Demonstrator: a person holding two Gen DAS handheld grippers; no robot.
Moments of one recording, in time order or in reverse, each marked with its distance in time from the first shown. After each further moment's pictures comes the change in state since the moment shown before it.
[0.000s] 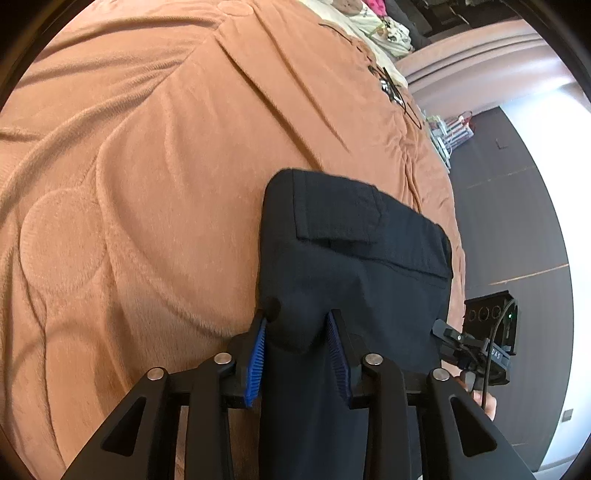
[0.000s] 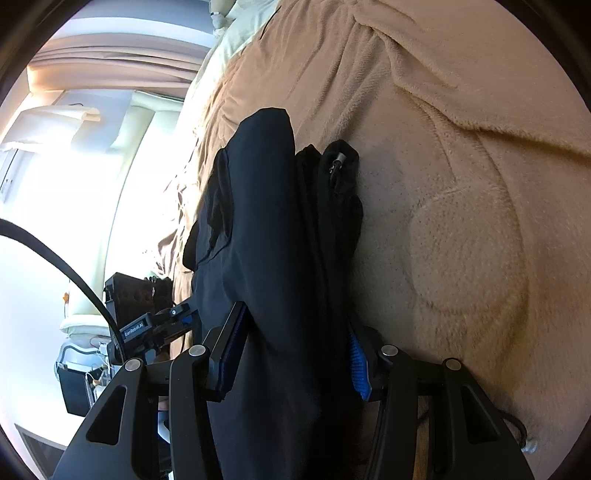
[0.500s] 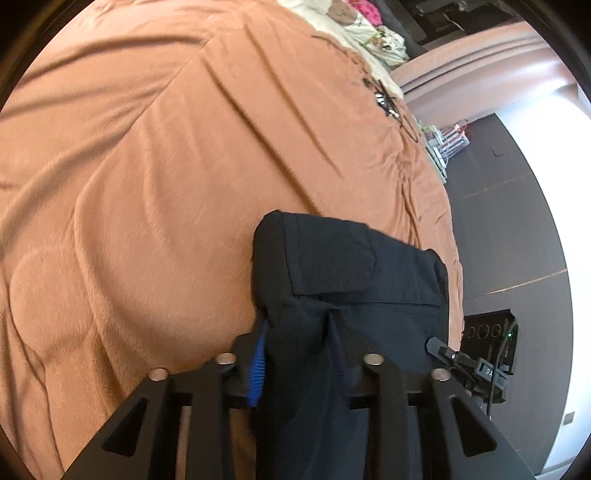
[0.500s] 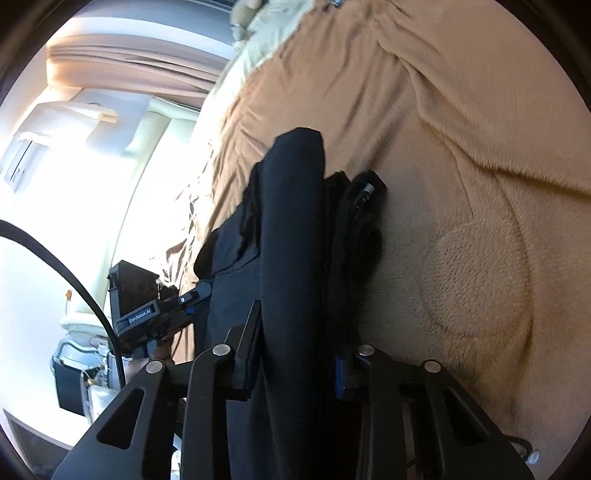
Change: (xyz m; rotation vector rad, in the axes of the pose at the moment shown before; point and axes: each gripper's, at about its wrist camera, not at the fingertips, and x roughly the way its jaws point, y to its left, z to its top) left arm -0.001 -0.007 0.022 0.049 -0.049 -0.022; right arm -0.006 0.013 -0.011 -0.086 -0.083 0.011
